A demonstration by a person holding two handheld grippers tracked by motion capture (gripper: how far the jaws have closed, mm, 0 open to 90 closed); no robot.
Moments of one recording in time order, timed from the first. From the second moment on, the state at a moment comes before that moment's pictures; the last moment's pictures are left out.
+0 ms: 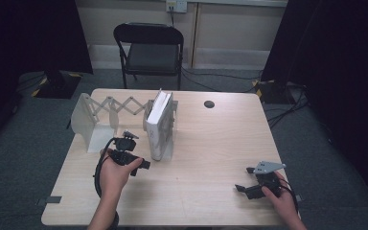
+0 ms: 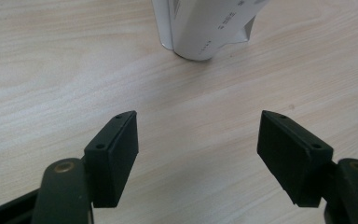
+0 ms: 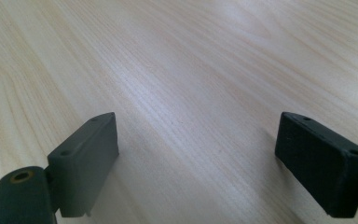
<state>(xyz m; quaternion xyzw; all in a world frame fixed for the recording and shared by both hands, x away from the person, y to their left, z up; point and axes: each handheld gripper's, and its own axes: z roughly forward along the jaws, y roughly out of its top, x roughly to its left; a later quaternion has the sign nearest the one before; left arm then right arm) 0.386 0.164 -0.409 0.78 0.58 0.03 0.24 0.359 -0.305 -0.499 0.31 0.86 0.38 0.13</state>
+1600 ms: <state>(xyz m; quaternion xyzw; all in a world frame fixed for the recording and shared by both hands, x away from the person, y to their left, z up) 0.371 0.183 -0.448 0.77 0.59 0.01 0.23 0.359 -0.305 -0.499 0.31 0.86 0.38 0.13</state>
